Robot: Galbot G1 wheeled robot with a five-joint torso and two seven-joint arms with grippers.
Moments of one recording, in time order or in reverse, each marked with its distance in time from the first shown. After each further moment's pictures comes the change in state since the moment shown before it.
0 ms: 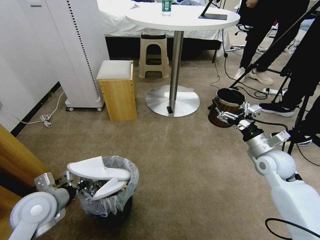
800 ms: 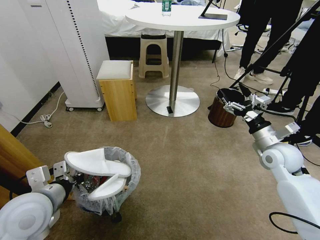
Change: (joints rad) left arm 0.073 0.137 -0.021 -0.203 0.008 -0.028 -0.129; right arm 0.002 -0.031 0.043 0.035 0.059 -0.026 0.034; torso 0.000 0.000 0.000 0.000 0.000
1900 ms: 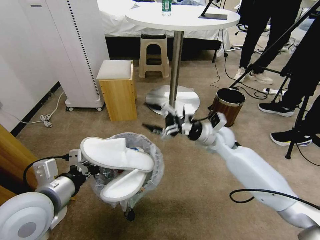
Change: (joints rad) left arm 0.008 0.076 0.015 -0.152 0.134 -0.063 0.218; right arm 0.463 0.001 -0.592 -0.119 0.282 0.005 -0.391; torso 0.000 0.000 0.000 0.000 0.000
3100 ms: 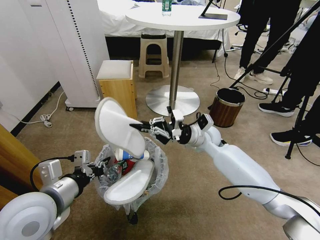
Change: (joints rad) left arm -0.013 -0.001 0.033 0.011 0.014 0.006 0.136; right arm 0.091 0.136 -0.199 -0.166 0.037 -0.002 -0.424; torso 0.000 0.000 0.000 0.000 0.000
